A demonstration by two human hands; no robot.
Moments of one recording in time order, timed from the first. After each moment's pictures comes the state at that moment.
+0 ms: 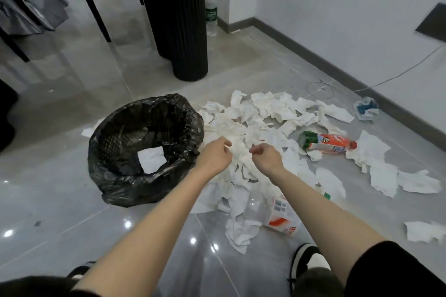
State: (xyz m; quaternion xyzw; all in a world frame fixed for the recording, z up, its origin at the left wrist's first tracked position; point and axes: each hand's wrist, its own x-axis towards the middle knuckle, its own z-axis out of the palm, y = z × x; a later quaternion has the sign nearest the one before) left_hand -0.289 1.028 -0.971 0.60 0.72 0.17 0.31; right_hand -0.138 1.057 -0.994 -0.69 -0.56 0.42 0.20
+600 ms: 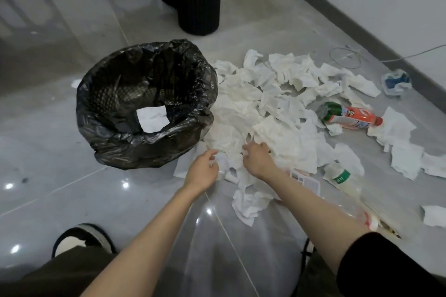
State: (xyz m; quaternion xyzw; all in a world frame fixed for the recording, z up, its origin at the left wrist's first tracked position) left_hand -0.318 0.948 -1.095 0.47 0.74 0.22 0.43; right_hand -0.169 1.022 -1.097 -0.60 -0.75 0.28 -0.05
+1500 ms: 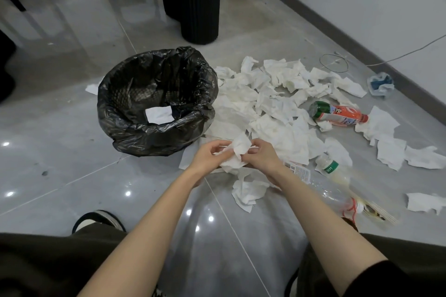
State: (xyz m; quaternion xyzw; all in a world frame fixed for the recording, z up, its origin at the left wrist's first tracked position) left_hand -0.311 0.926 -1.039 0.38 0.61 0.40 0.57; right_hand -0.156 0.968 -1.030 -0.58 -0.50 0.60 0.23
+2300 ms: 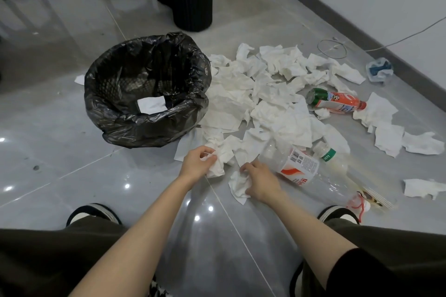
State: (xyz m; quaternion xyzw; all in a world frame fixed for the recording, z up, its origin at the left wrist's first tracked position) left_hand -0.316 0.907 -1.084 0.38 0.72 0.32 0.49; right_hand -0.119 0.924 -1.111 -0.57 -0.77 0.27 -0.09
